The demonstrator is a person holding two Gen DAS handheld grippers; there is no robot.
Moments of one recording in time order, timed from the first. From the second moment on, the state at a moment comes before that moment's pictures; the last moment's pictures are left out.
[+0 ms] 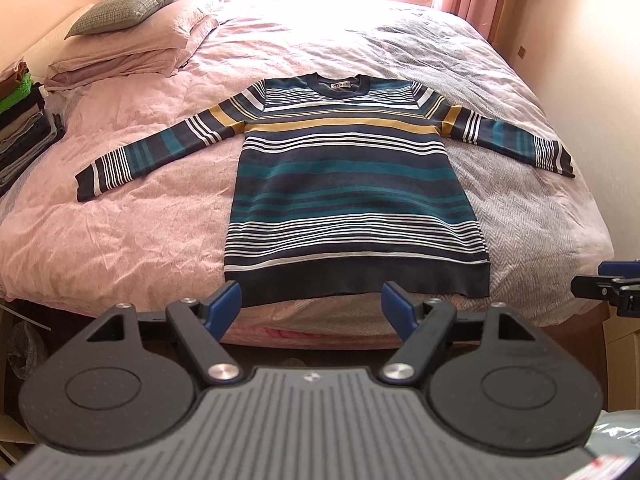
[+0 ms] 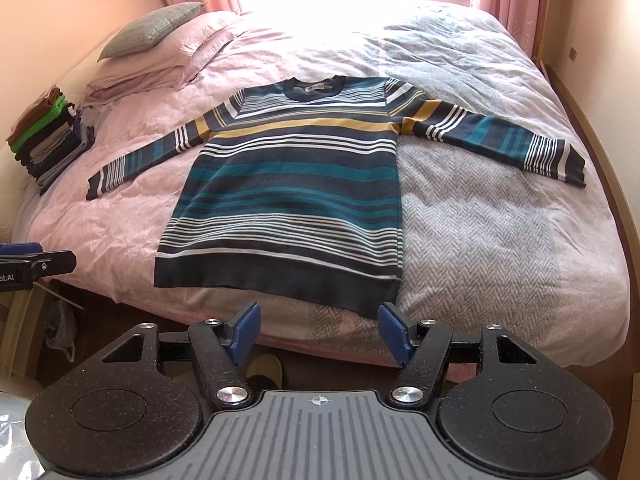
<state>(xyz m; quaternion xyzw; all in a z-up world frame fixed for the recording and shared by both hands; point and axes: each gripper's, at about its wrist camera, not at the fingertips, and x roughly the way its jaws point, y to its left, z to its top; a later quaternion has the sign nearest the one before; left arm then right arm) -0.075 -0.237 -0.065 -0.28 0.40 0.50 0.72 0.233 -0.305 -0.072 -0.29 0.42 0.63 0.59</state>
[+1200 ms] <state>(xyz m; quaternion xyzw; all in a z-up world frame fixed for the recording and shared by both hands) -0.250 0.135 -0.152 -0.47 0.19 0.57 0.65 0.221 0.010 -0.075 -0.22 0.42 0.52 0.71</state>
